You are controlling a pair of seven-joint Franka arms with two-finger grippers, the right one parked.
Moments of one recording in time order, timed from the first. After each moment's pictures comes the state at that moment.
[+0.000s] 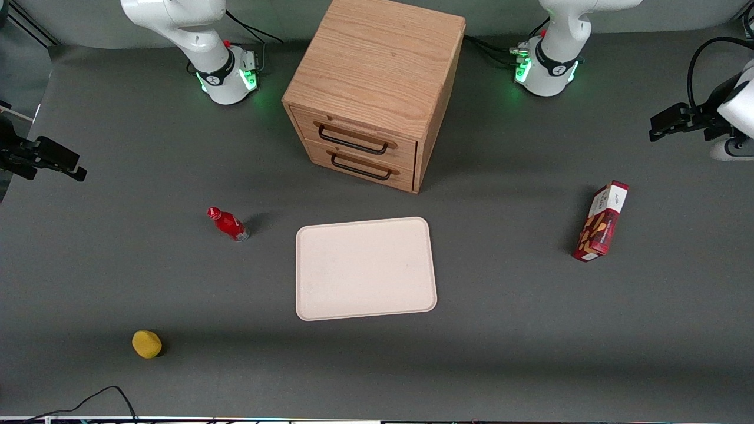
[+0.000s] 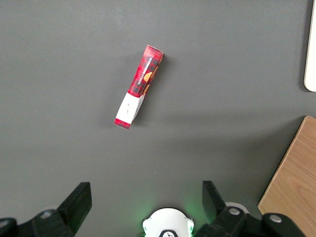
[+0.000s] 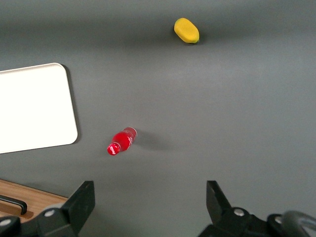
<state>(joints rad) -0.02 -0.09 0.03 -1.70 0.03 1.45 0.02</state>
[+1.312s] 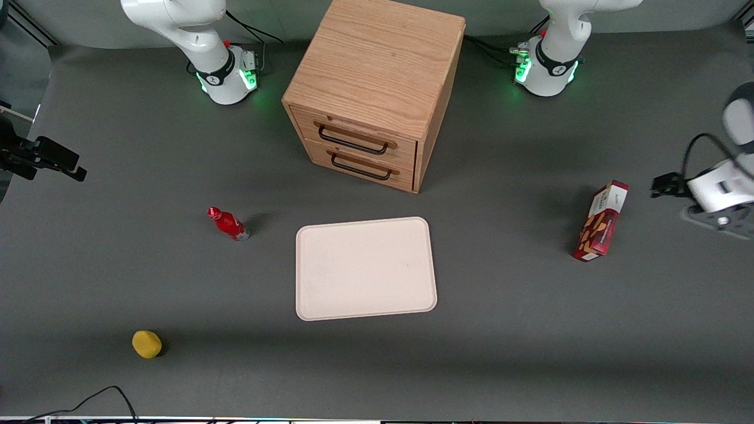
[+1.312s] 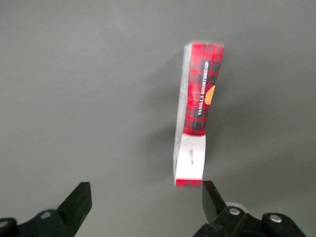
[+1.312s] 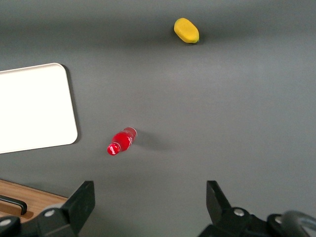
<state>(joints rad) -0.04 0.13 0.24 -2.08 0.05 2.06 0.58</state>
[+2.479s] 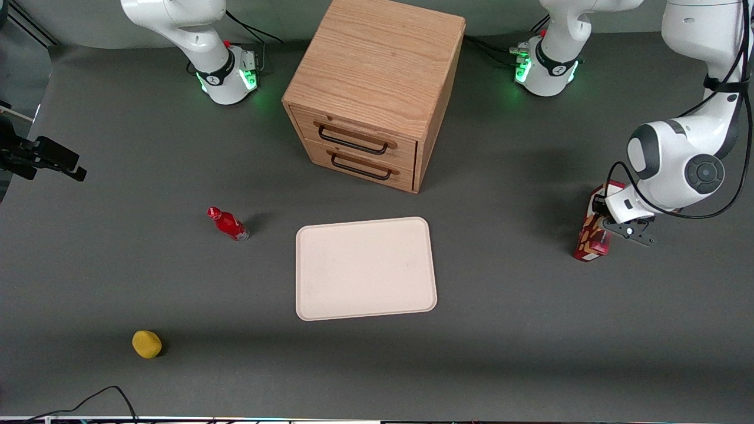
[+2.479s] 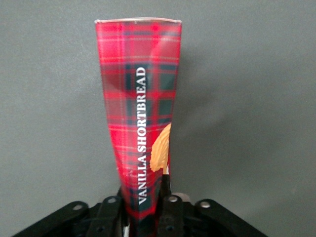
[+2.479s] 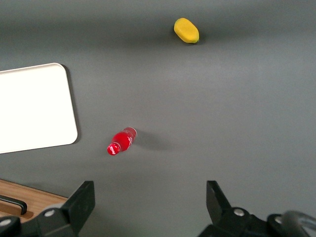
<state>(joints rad) -0.08 0.27 0.20 -2.26 -0.05 2.42 0.58</state>
